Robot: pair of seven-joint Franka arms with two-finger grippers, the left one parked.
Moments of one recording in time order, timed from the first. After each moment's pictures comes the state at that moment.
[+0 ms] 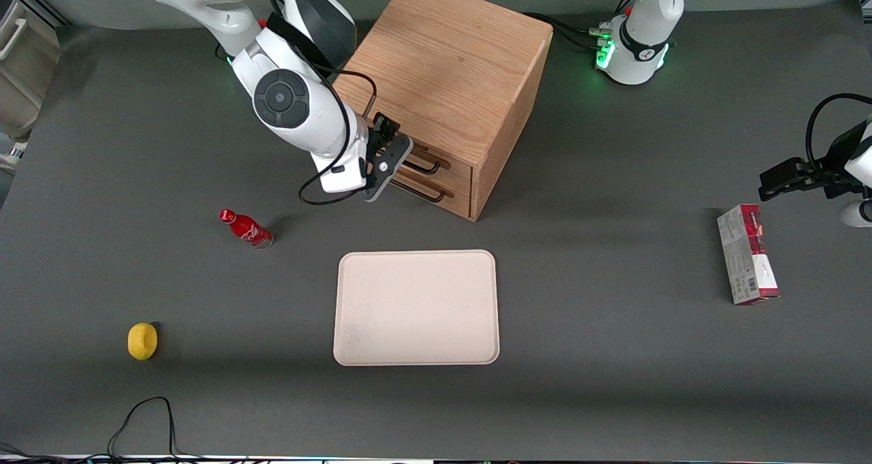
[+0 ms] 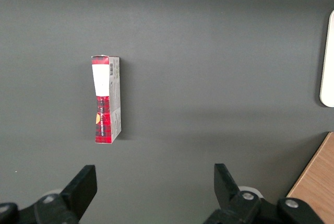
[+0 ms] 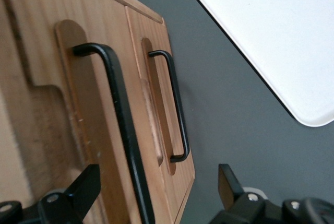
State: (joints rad) arm 0.03 0.30 0.66 -1.76 0.10 1.90 -0.23
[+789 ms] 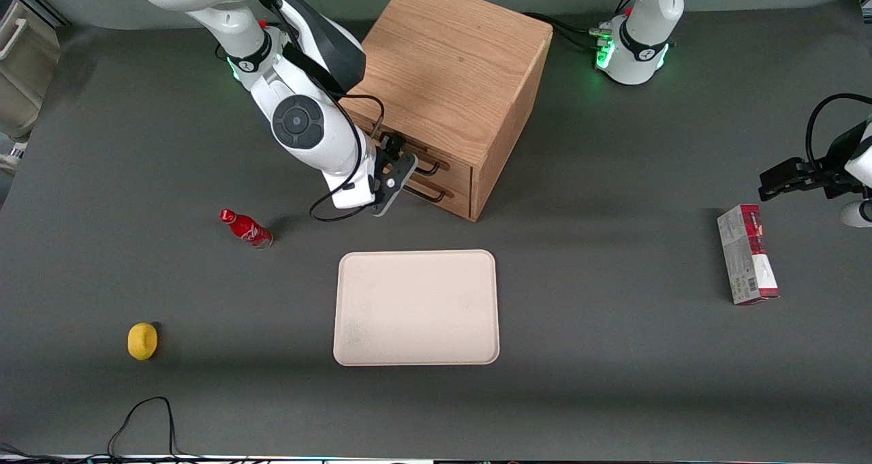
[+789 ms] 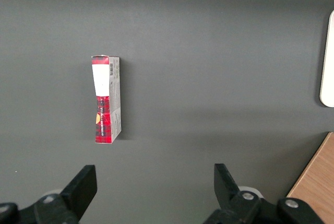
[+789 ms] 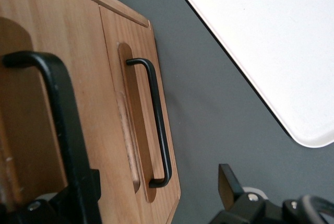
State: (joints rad) arm 0.04 0.38 0.66 -1.78 0.04 2.01 -0.25
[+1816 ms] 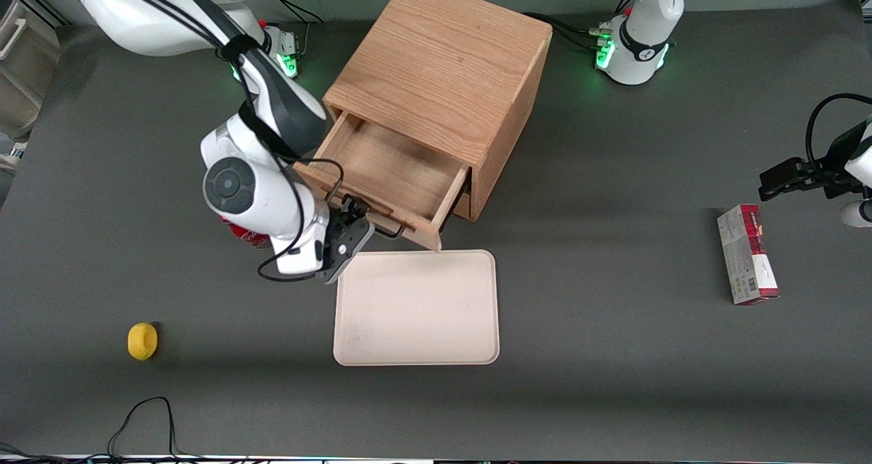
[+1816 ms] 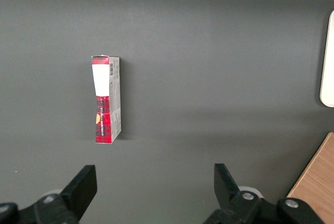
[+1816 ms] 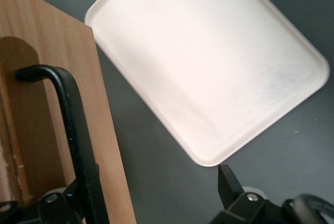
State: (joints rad) arm 0.02 0.52 0.51 -1.54 -0.04 2.02 -0.34
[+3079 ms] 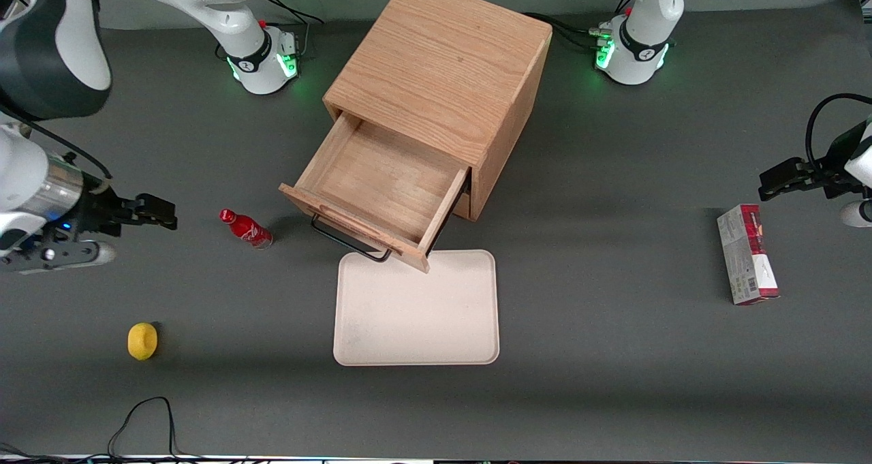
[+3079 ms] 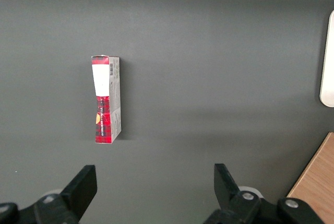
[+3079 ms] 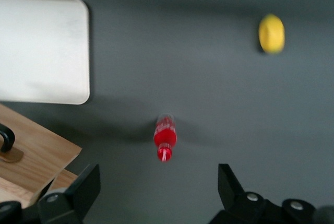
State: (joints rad) arm 0.00 0.22 0.10 -1.41 -0.03 1.53 0.13
